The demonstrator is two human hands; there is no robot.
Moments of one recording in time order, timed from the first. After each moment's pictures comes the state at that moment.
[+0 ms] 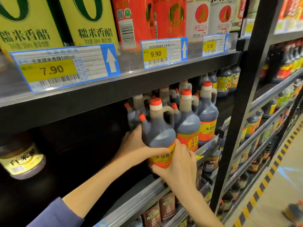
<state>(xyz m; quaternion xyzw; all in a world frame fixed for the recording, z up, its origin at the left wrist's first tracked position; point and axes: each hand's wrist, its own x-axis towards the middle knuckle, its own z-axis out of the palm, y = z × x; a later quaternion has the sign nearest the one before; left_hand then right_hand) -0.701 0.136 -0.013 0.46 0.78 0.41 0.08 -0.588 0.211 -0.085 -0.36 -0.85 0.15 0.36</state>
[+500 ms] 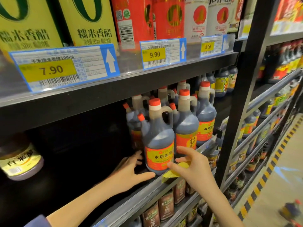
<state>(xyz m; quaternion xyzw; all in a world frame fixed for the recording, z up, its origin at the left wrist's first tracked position) -0.719 0.104 -0.081 0.48 0.82 0.28 0.17 -0.546 0.235 -0.073 -0.31 -0.81 0.39 0.32</state>
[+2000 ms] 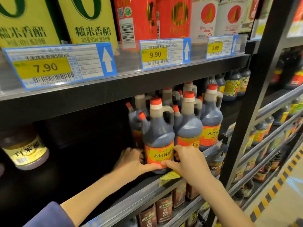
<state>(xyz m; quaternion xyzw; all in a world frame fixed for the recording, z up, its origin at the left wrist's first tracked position) -0.715 0.130 -0.069 0.42 0.86 0.26 0.07 -0.568 0.258 -0.050 -0.22 -0.95 0.10 0.20</state>
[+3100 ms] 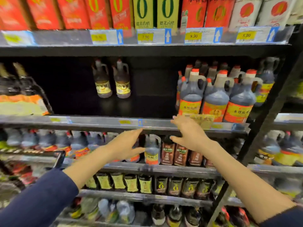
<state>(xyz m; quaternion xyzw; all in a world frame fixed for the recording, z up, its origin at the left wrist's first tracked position) -0.498 -0.030 -0.061 0.27 0.96 0.05 0.02 -0.487 0.215 -0.050 0.17 -0.97 0.05 0.14</state>
